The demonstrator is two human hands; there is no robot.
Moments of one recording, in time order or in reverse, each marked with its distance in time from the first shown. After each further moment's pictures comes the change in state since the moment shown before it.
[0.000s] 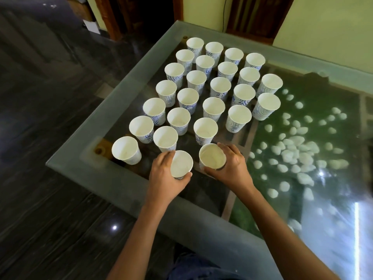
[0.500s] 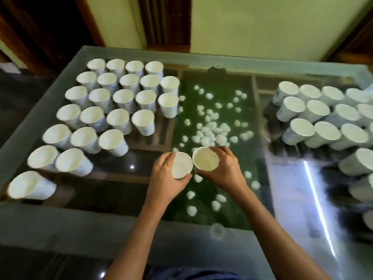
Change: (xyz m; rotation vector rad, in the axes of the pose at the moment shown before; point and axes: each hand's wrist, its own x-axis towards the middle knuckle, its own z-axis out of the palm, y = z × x) left_hand -0.048 0.177 0.120 -0.055 -0.233 0.272; right_hand -0.096 0.131 -0.156 0.008 0.207 0.237
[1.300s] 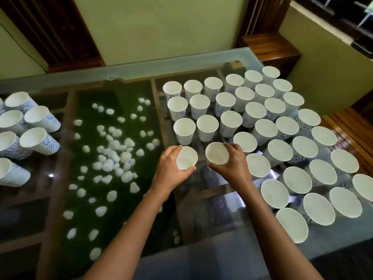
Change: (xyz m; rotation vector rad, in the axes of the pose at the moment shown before) left_hand 0.037 0.237 0.232 -0.035 -0.323 0.248; right_hand -0.035 0.240 -0.224 -0.064 0.314 0.396
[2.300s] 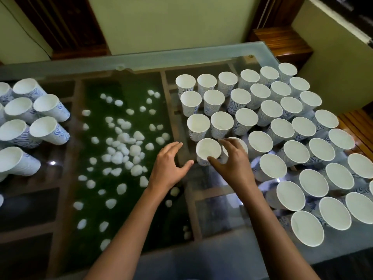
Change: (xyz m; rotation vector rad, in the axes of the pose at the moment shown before) left_hand -0.002 -0.028 -0.028 0.004 0.044 -0.005; right_hand -0.009 -0.049 0.011 -0.078 -0.029 -0.143
